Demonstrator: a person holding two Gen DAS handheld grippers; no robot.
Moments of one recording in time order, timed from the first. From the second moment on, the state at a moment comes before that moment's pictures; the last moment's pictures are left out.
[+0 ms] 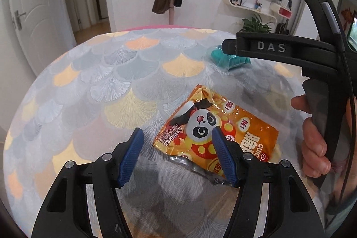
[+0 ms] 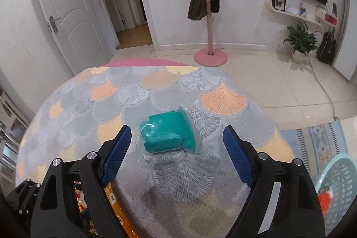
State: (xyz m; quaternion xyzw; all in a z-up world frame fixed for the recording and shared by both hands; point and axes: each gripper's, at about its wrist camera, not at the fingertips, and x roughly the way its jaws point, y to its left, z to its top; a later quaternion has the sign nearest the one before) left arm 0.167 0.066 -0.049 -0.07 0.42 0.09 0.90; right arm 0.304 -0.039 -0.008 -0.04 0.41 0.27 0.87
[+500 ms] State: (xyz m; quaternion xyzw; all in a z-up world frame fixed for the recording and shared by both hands) left arm 0.166 0.050 -0.045 -0.03 0.42 0.10 0.90; right arm 0.296 -0.026 -0.010 -0.08 0.38 0.23 0.89
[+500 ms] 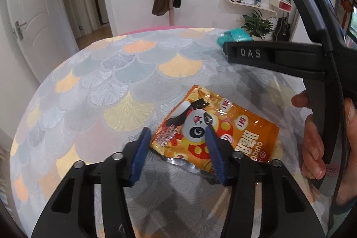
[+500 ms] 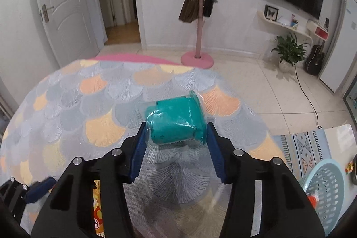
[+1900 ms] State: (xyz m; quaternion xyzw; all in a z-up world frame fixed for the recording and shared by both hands) left arm 0.121 -0.031 0.033 -0.03 0.30 -0.07 0.95; right arm 0.163 -0.217 0.030 0.10 0.30 0.15 0.94
